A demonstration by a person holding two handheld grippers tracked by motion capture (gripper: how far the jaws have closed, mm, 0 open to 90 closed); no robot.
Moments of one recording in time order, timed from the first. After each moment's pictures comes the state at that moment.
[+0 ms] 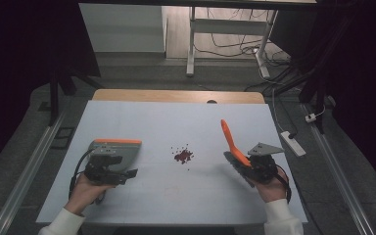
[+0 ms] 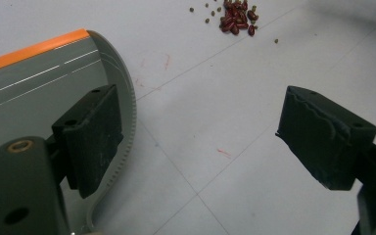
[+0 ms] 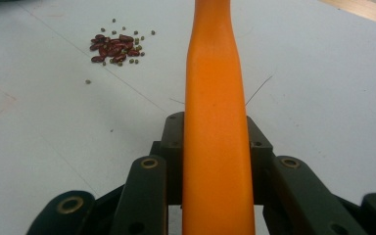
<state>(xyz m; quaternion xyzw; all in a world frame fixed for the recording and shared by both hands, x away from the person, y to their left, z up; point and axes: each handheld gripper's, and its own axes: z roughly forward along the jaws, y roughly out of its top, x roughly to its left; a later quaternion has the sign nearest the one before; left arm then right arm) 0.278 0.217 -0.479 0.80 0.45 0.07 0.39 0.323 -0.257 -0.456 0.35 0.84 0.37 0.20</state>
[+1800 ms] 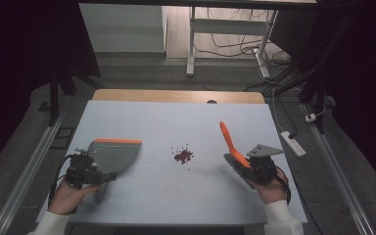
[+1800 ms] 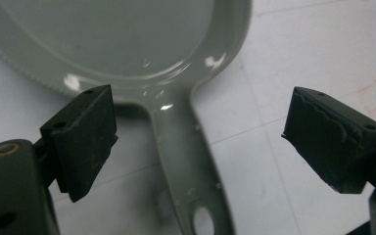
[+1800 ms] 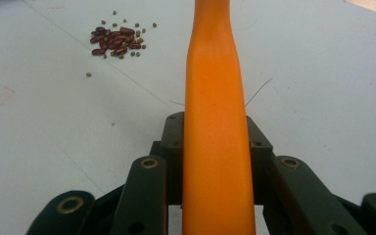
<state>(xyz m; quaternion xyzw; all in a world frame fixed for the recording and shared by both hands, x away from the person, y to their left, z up) 0.267 0.260 -0.488 0.74 0.61 0.03 0.28 0.321 -0.257 -0.461 0.35 0.84 0.36 0.19</state>
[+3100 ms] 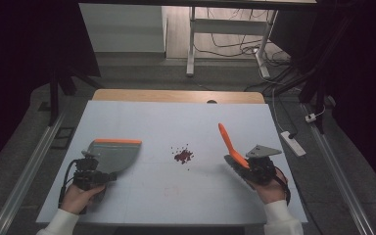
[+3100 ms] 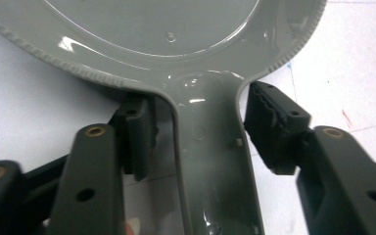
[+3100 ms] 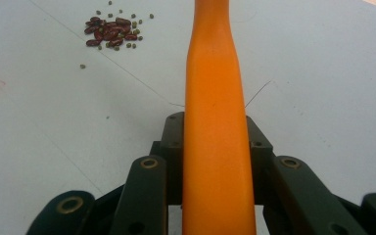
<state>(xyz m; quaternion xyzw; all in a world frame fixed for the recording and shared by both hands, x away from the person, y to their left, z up) 0.279 0.256 -0.521 0.70 0.67 0.01 0.26 0.322 -0.256 -0.465 0.35 0.85 0.35 0.20</state>
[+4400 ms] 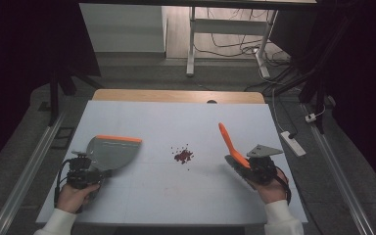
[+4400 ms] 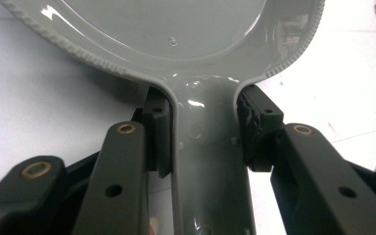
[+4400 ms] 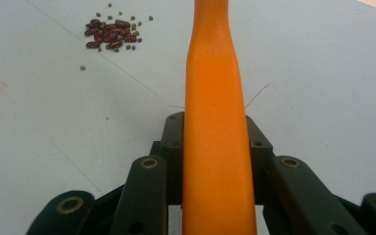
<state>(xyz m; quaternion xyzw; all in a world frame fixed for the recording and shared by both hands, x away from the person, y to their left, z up) 0.275 0.274 -0.519 0.68 0.66 0.01 0.31 0.322 -0.258 -0.463 0.35 0.85 0.35 0.20</state>
